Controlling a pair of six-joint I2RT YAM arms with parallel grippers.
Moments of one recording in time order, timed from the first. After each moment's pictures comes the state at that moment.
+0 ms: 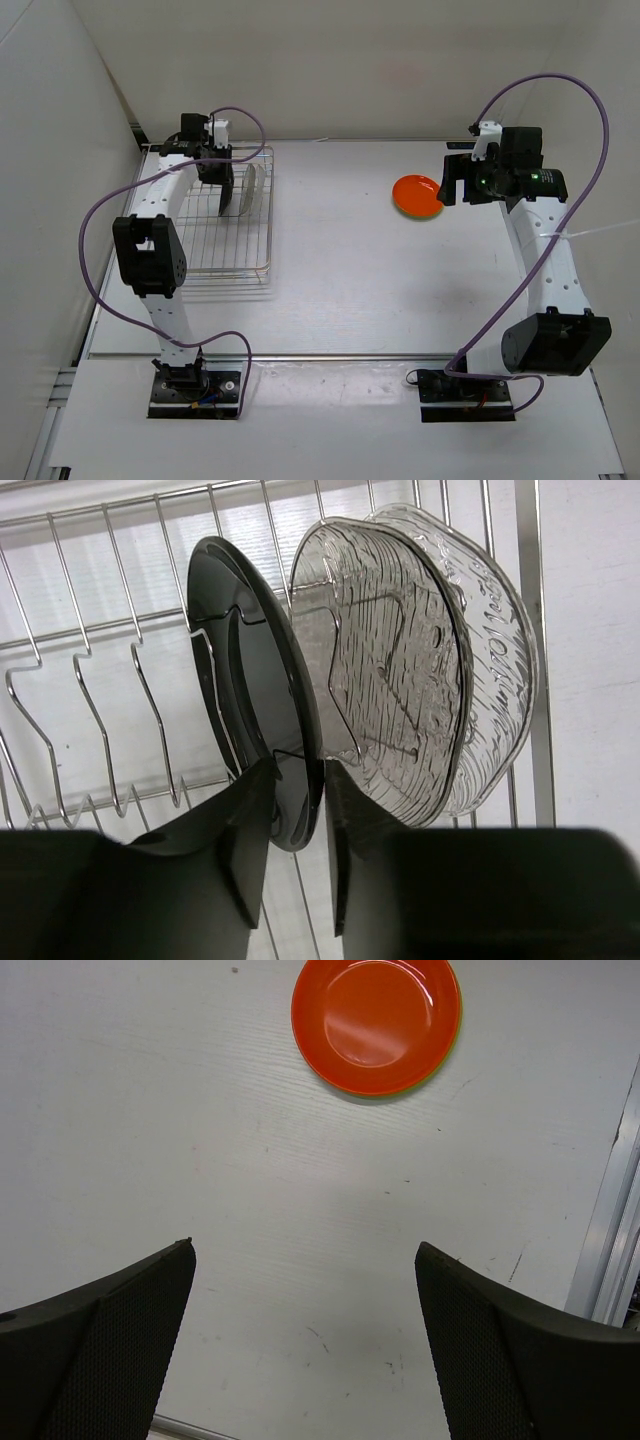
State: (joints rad) left arm -0.04 1.98 1.79 -0.70 0.16 0.06; right arm -0.02 1.39 1.51 -0.90 -0.28 -0.12
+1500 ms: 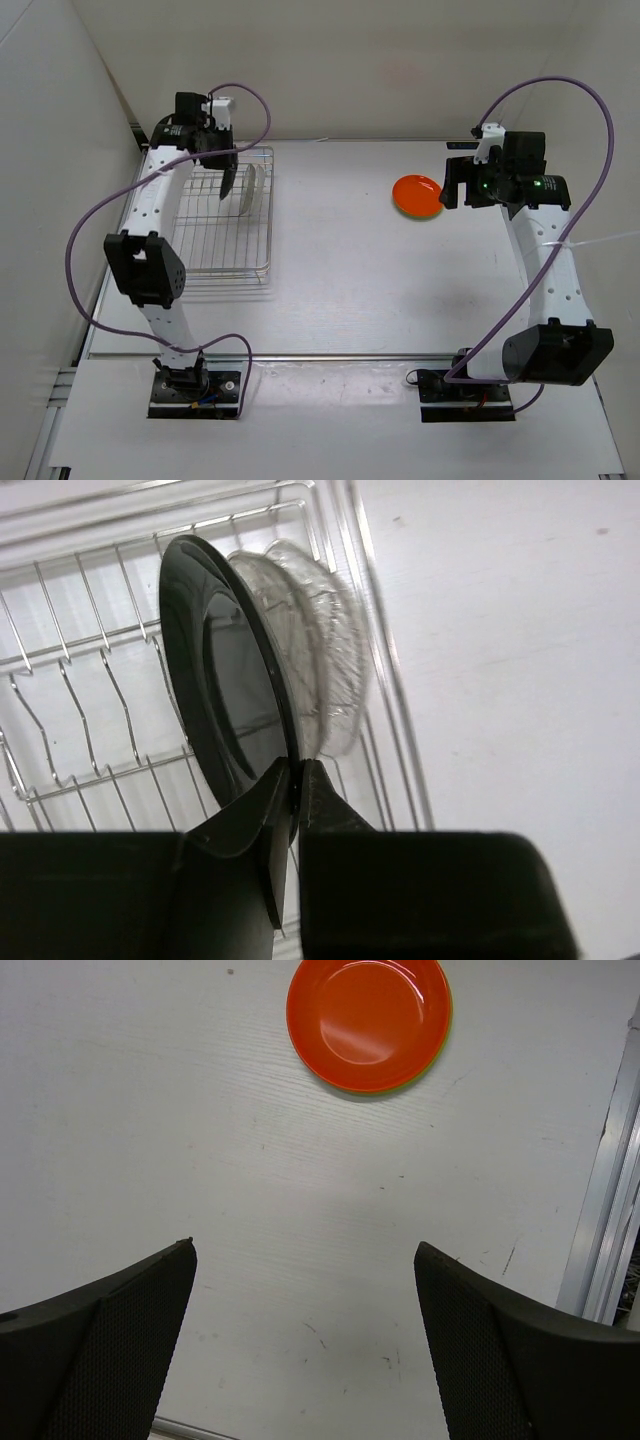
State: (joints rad) left arm -0.09 1.92 1.94 -0.87 0.21 0.03; right arm -0.02 1.34 1.48 -0.89 -0.27 -0.12
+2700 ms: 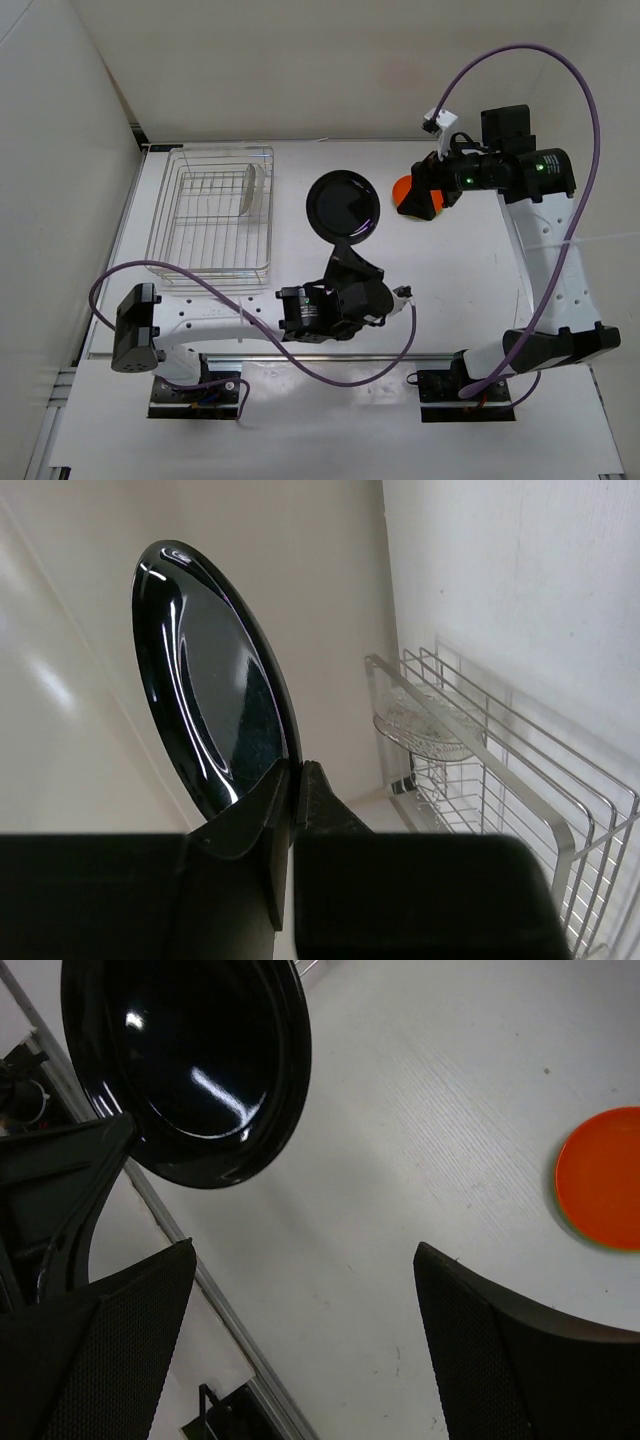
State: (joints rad) left arm -1.42 1.52 1.30 -0.41 -1.05 1.12; right arm 0.21 1.42 1.88 -1.27 -0.70 -0.36
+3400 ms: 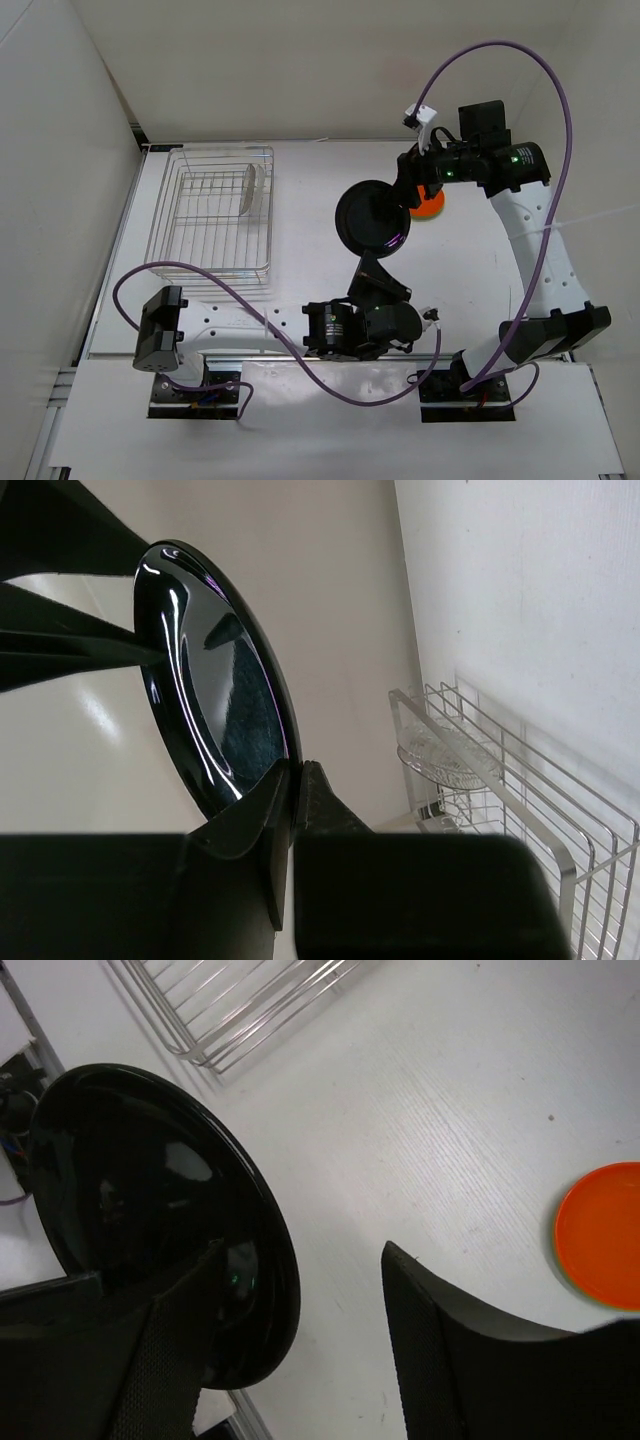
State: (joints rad) left arm -1.54 1.65 1.43 -0.40 -1.11 1.16; right arm 0.28 1.48 1.85 -1.14 -0.70 -0.35
